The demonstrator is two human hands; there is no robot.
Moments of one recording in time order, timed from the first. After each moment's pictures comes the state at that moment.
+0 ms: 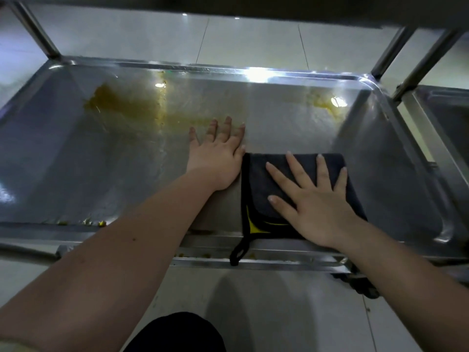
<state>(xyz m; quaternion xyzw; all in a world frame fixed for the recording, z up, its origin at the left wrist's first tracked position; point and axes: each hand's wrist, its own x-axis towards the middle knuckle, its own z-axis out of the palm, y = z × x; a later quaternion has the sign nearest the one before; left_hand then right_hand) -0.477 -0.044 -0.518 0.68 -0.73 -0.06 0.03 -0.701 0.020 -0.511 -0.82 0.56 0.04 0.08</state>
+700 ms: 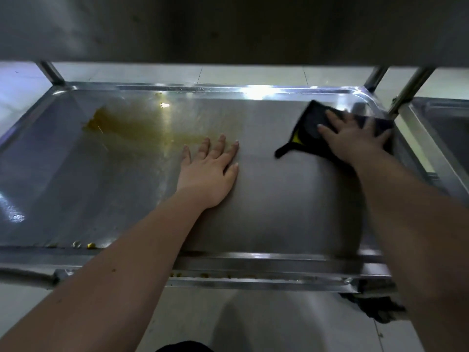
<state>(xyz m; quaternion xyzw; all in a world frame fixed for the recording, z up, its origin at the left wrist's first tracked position) -0.474 -0.050 -0.524 0.68 -0.73 -0.05 0.05 -0.770 -0.165 -0.497 -0.65 0.75 0.02 0.08</state>
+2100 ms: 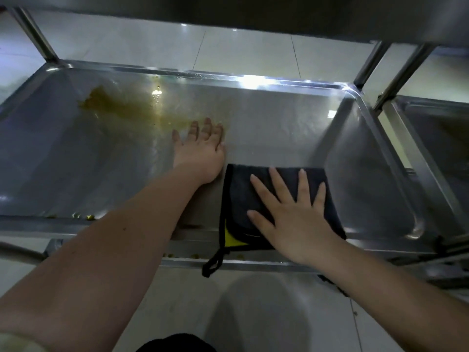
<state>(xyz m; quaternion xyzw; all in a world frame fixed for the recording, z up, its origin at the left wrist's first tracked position) -0.476 -0.050 -0.516 0.73 -0.68 -0.08 0.02 -0.694 0.055 -0.508 -0.81 0.57 0.04 0.11</state>
